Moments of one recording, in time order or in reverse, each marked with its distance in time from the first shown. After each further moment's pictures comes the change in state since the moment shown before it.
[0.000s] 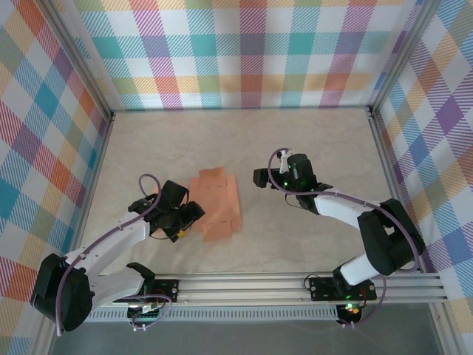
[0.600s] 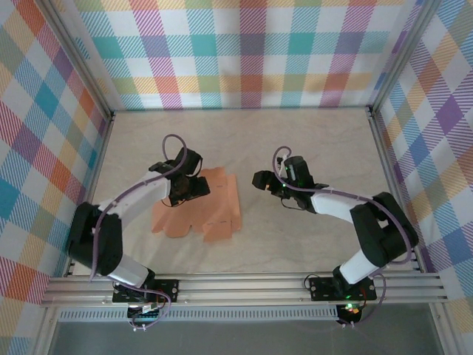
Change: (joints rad) left arm 0.082 0.448 0.363 0.025 -0.161 0.439; right arm 0.005 0.085 -0.011 -0.010 -0.189 0.363
